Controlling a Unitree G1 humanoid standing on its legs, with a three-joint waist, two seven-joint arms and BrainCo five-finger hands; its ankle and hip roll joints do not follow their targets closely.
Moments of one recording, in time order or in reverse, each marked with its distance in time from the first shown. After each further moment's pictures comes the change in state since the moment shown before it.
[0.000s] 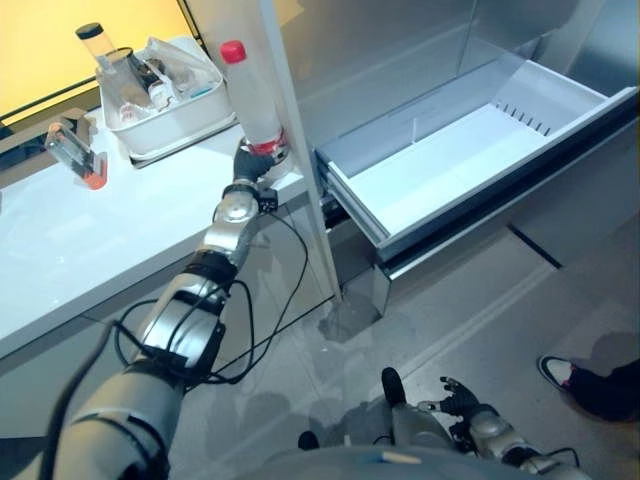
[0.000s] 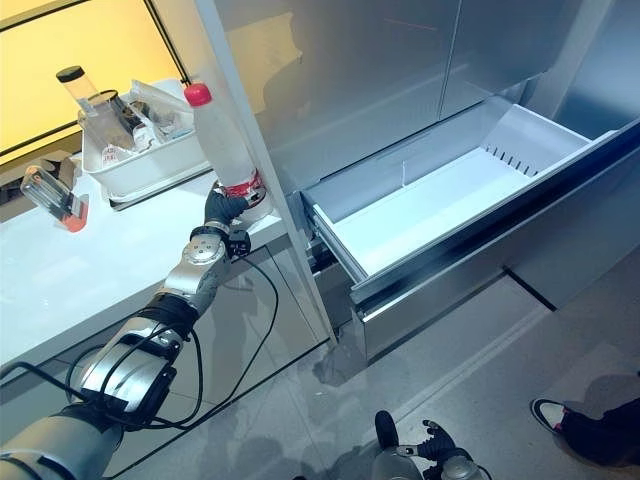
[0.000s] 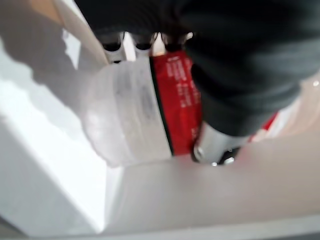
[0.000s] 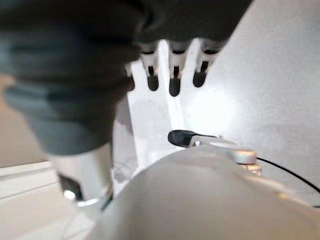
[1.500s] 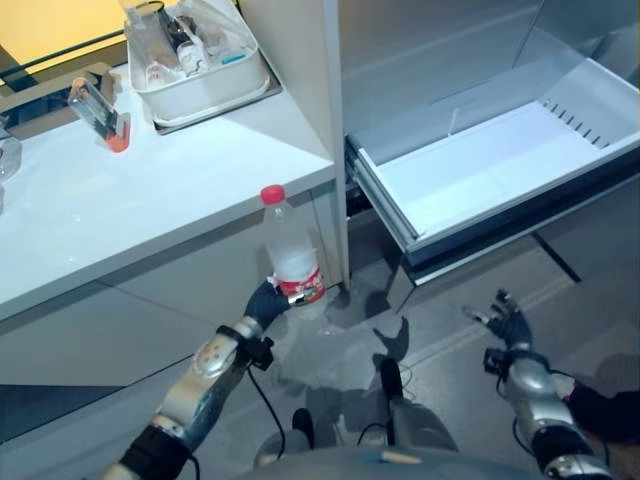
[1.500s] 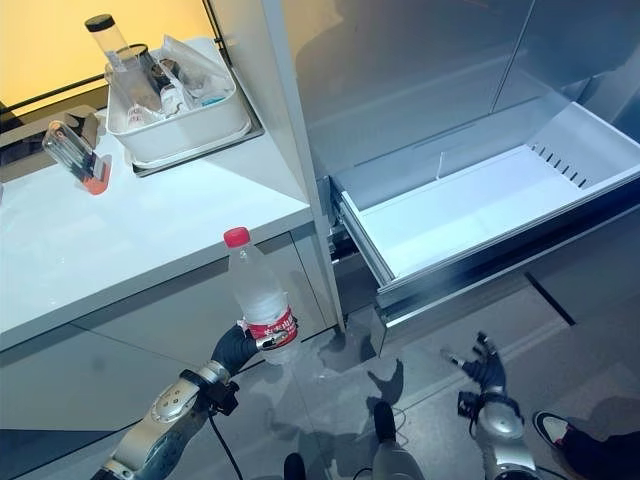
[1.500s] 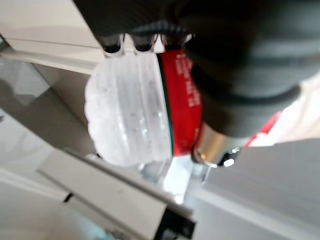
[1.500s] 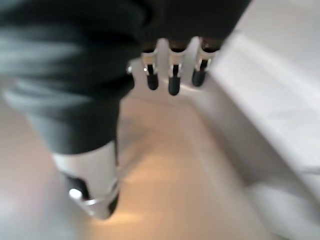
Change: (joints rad) left arm 0.939 0.116 -0.024 -0.861 -0.144 0.060 -0.381; right arm 0.102 -0.133 -0.499 -0.872 0.206 -0.158 -0.139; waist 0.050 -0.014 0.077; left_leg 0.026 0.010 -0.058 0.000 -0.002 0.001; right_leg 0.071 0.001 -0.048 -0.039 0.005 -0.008
